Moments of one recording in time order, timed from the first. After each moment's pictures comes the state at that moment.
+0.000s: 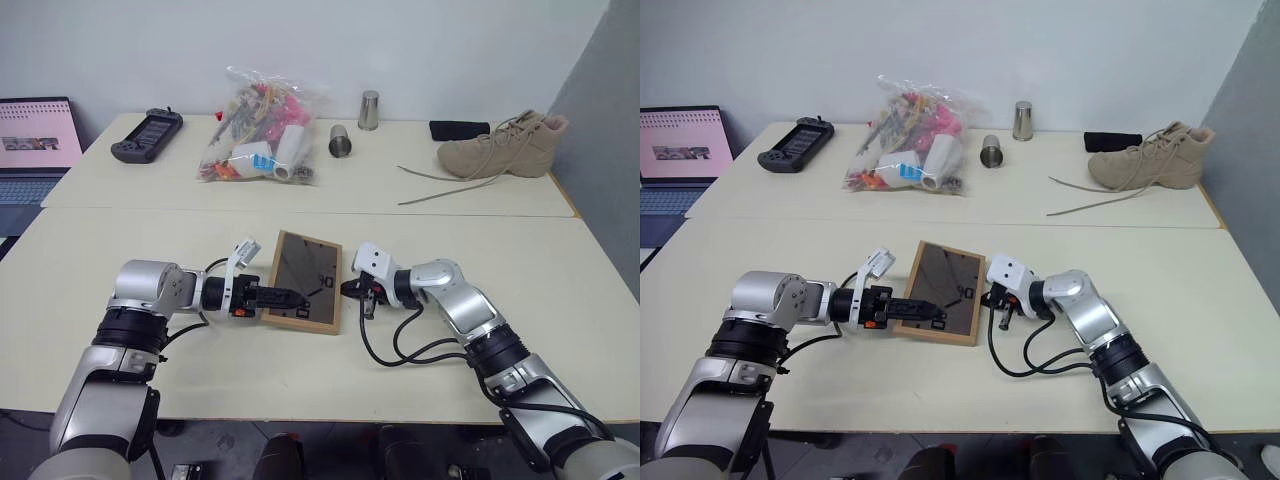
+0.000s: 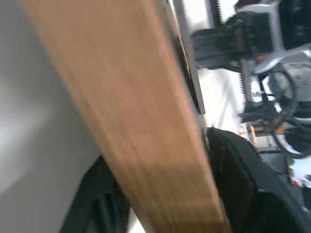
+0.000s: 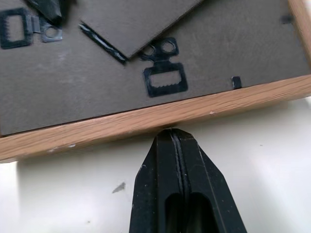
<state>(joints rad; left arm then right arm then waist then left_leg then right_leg) -0.71 0.67 -0.09 0.38 -0.56 1.28 -1.23 -0.69 -0.31 0.37 0.29 -0.02 0.35 0.96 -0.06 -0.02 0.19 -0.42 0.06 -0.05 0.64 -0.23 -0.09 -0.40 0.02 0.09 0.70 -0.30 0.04</state>
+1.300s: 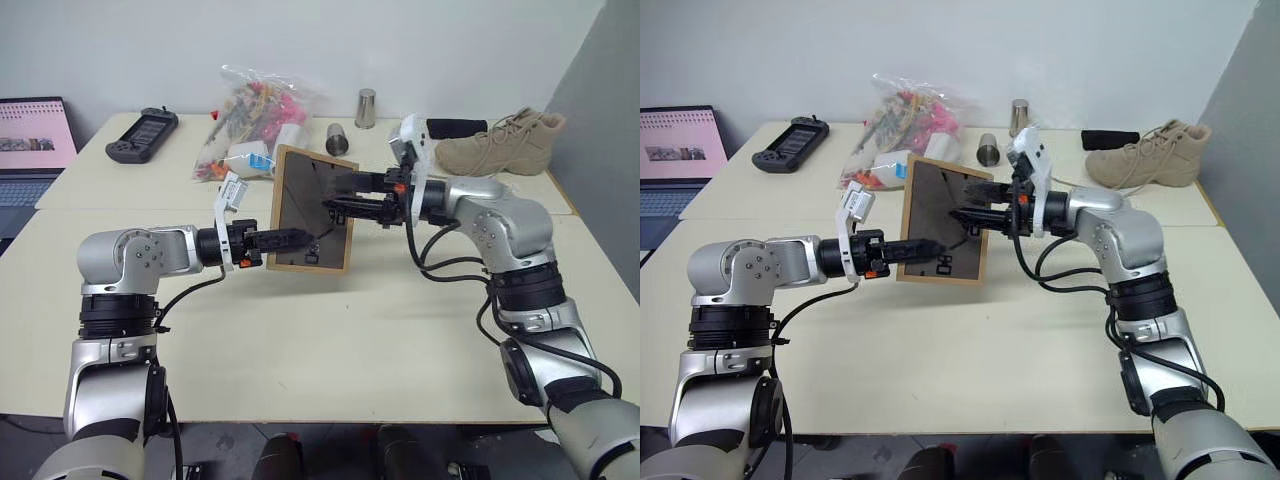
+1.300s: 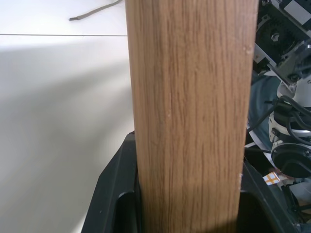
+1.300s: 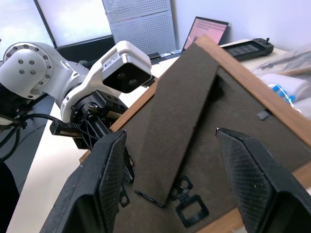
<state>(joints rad) -0.78 0.61 0.16 0.20 -0.72 1.28 -0.98 -1.00 -0.32 0.09 0.16 0.43 0.72 0.98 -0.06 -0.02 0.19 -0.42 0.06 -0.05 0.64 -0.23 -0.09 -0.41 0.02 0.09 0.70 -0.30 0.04</state>
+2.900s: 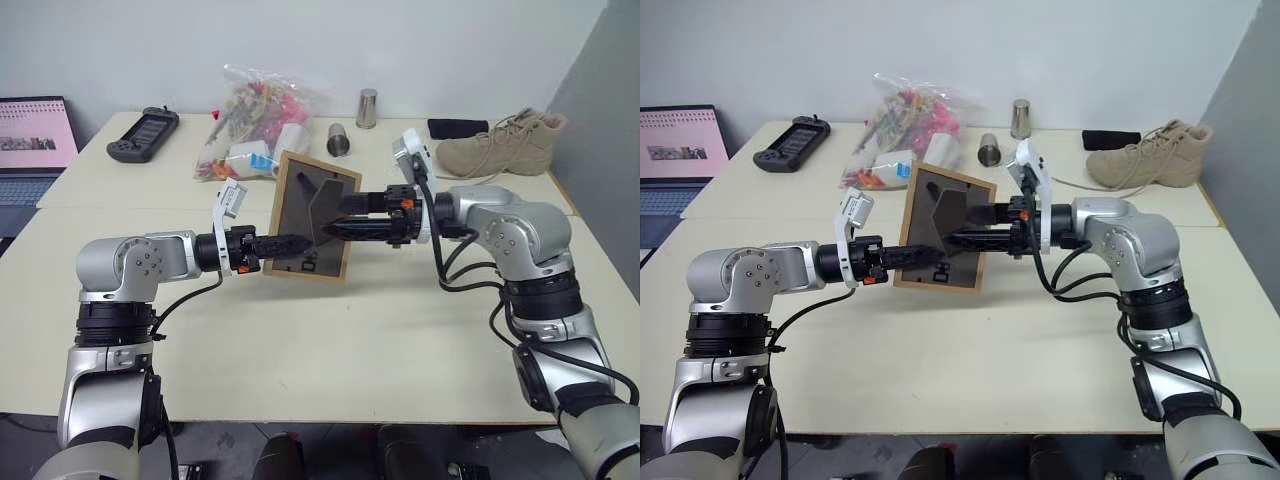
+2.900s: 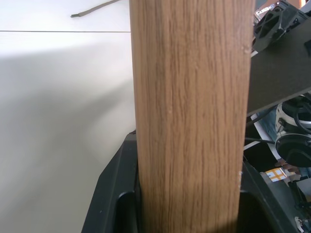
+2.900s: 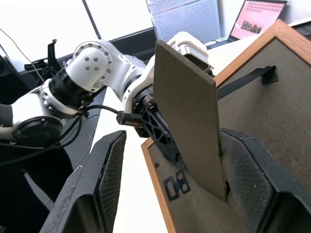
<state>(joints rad) -0.74 0.62 0.14 0.17 -0.73 1.23 -0.99 -0.95 -0.40 0.09 0.03 0.58 0.90 1.05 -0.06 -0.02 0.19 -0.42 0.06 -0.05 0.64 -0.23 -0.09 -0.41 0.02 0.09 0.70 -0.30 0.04</state>
